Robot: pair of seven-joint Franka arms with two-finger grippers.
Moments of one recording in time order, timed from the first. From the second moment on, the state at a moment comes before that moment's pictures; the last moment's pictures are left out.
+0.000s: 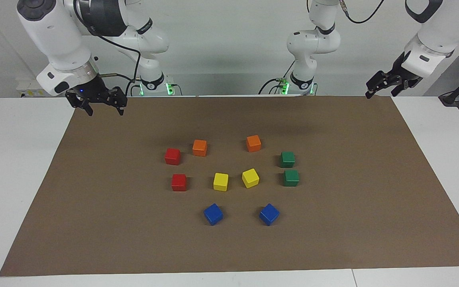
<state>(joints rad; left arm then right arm) -0.01 -0.04 0.06 -1.58 -0.04 1.40 0.00 -0.02 -0.01 0.04 -1.64 -0.02 1.55 0.01</state>
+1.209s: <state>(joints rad) -0.16 -0.10 0.05 -1.81 -0.05 1.70 -0.02 0.03 -0.01 0.06 -1.66 -0.01 1.57 0.09</state>
